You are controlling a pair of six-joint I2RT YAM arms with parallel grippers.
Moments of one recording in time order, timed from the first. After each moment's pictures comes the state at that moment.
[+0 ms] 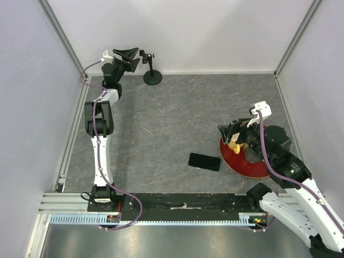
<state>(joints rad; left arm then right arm) 0.03 2.55 1.98 0.84 0.46 -1.45 0.57 0.62 0.86 -0.44 0.13 0.20</state>
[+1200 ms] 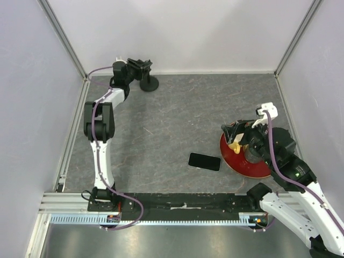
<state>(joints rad) -0.08 2.37 1.83 0.45 0.39 -1.32 0.57 0.58 0.90 -0.50 0.18 0.25</state>
